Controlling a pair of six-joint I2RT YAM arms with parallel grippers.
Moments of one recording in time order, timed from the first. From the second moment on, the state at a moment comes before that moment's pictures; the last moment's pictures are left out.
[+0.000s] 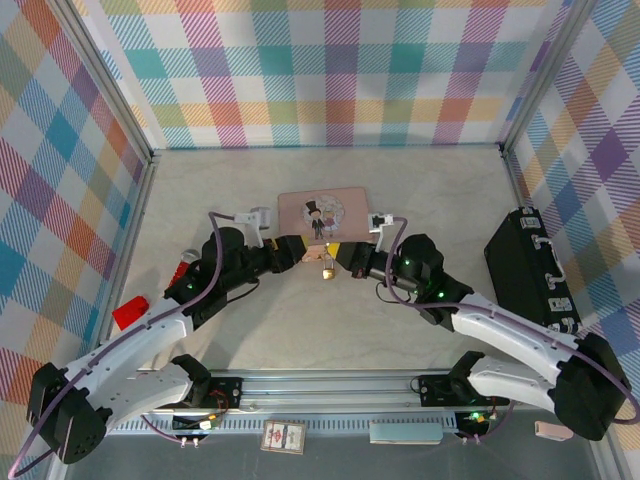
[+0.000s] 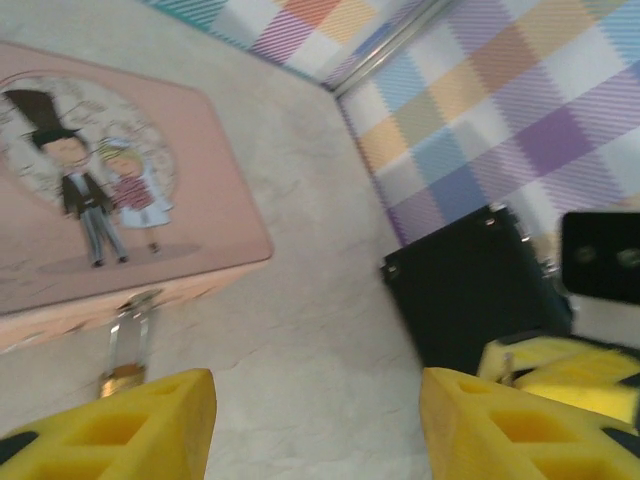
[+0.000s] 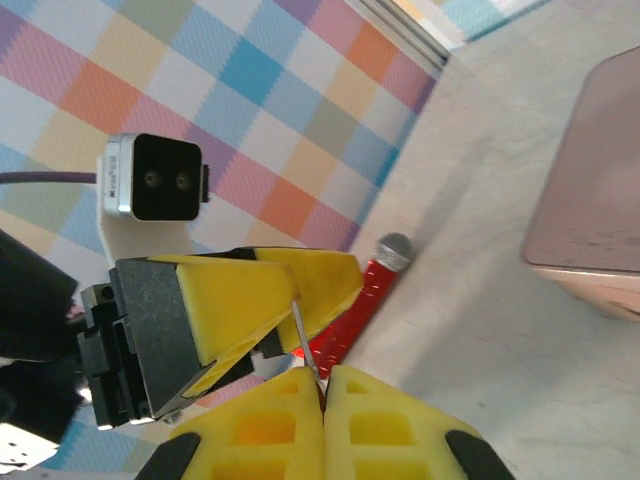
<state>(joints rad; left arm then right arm) -0.64 0.96 0.71 -0.06 0.18 -0.75 0.77 1.05 0.63 0.29 -0.31 0.88</state>
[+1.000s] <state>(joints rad) -0.76 1.57 0.60 0.29 0.00 -0.72 0.77 0.80 0.57 -0.21 -0.21 0.70</state>
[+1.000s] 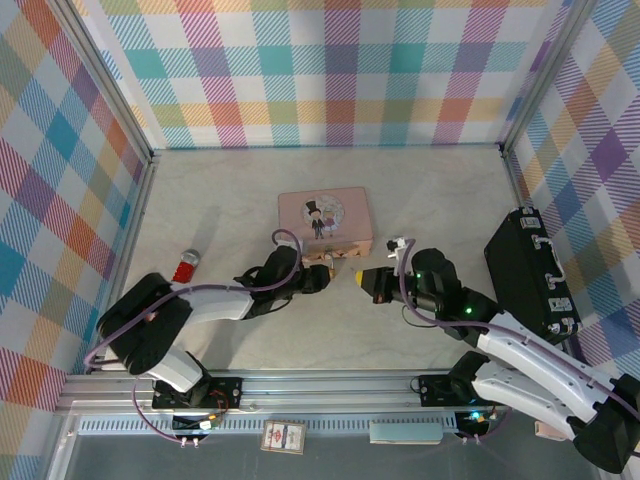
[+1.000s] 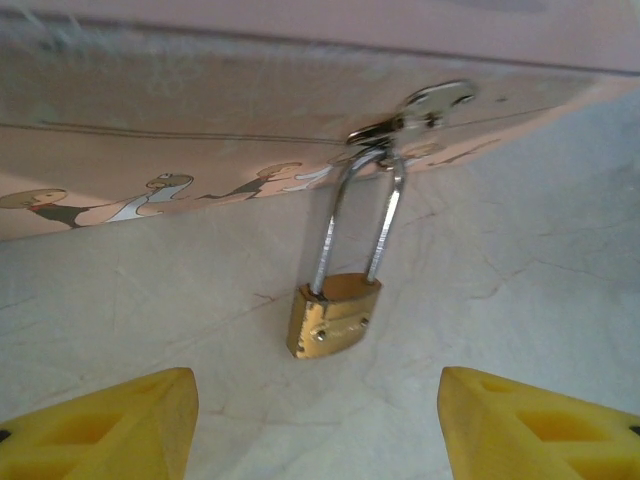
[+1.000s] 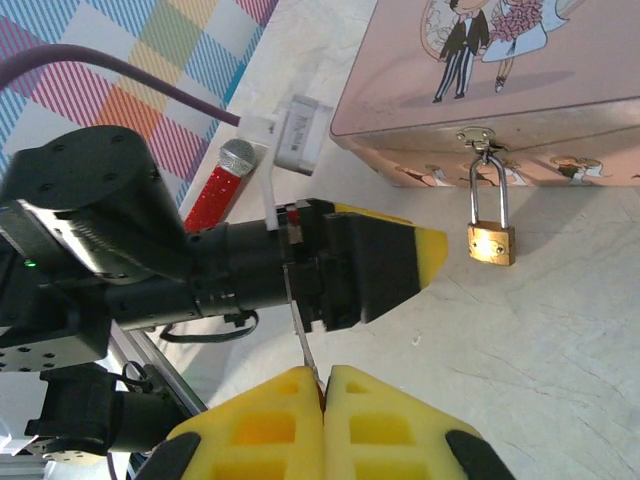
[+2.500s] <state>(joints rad) -0.86 1.76 0.68 0.49 -0.18 -0.82 0.74 0.75 0.44 -0.17 -0.23 0.82</state>
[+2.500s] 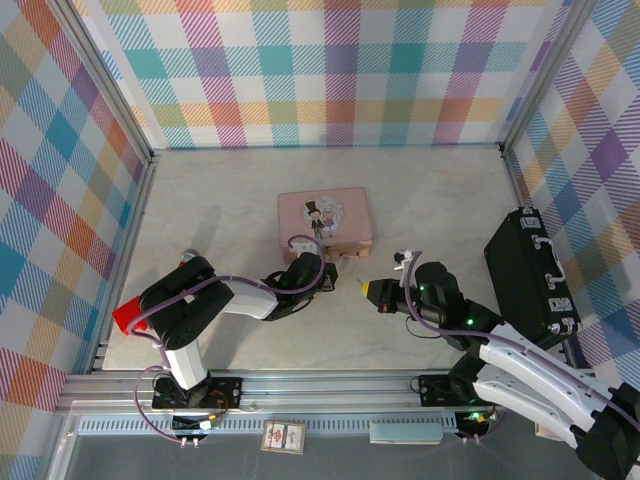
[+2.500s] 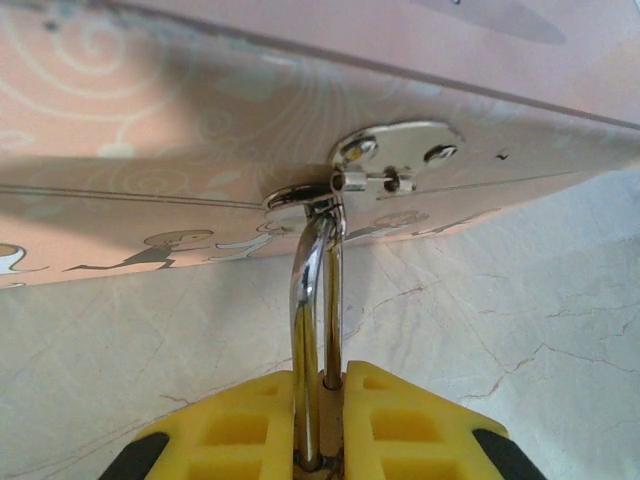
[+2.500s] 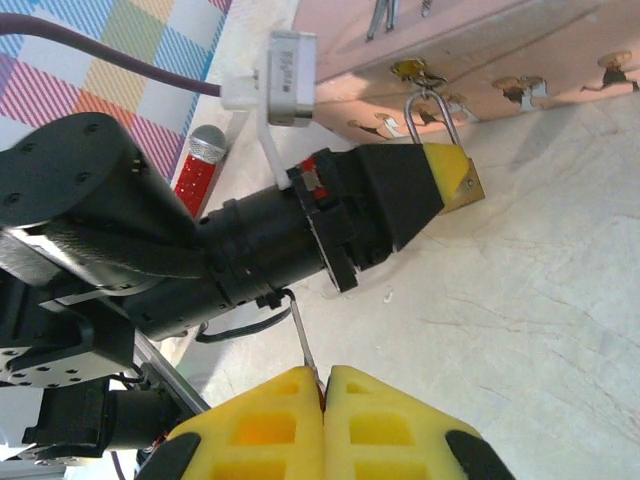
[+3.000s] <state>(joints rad) -0.86 1.70 0.69 0.35 -0.17 -0.87 0.64 0.97 0.36 0.04 -0.39 0.98</state>
